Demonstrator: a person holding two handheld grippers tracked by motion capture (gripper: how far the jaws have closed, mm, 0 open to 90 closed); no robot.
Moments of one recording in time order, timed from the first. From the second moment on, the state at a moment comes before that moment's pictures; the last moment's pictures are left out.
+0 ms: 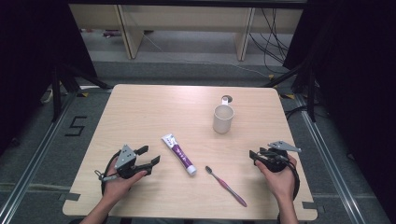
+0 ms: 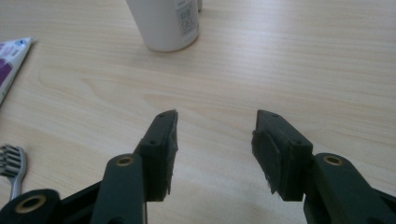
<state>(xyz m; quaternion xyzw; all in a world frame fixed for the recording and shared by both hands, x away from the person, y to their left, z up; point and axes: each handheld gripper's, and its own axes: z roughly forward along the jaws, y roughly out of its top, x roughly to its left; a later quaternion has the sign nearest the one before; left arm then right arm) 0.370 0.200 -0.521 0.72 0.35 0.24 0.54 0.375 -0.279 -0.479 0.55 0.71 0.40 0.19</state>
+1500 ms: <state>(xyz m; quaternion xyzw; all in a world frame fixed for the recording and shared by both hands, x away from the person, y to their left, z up) 0.369 0.199 -0.521 0.73 0.35 0.24 0.54 0.372 -0.168 -0.458 0.35 0.93 0.04 -0.01</state>
